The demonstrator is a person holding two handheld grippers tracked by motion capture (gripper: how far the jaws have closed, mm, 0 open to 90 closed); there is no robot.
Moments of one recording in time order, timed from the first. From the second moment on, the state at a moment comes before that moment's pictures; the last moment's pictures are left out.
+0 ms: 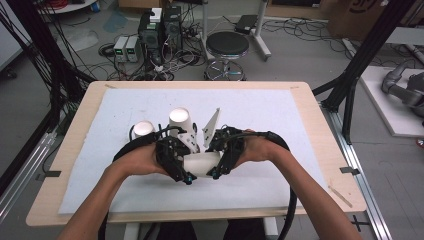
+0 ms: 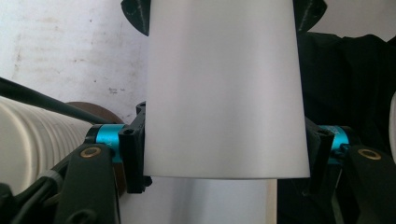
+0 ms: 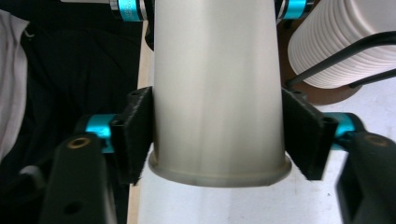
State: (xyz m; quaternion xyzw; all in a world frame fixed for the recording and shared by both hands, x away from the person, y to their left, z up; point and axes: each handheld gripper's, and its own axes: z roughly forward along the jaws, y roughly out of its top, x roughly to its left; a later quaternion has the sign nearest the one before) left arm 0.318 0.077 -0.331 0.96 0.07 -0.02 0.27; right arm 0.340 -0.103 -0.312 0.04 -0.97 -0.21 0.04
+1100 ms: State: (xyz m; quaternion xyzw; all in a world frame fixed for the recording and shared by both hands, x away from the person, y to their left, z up) left arm 0.308 0.080 -0.318 0.94 0.07 -0.01 0.33; right arm 0.338 -0.135 -0.293 0.01 -0.95 -0.30 0.04
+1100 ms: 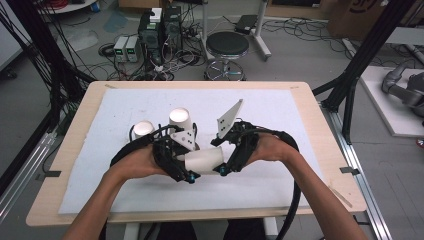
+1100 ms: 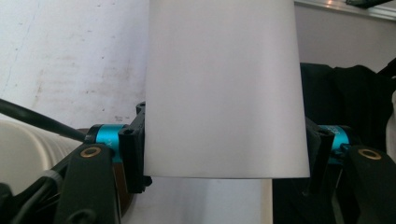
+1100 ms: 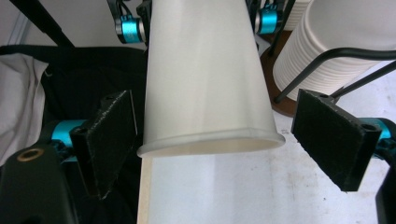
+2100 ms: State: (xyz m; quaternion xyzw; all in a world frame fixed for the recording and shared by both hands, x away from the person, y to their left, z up) left arm 0.297 0.108 -0.345 0.88 0.12 -0.01 0.46; right arm 0.338 -0.181 -0.306 -0.04 -0.90 -0.43 0.05
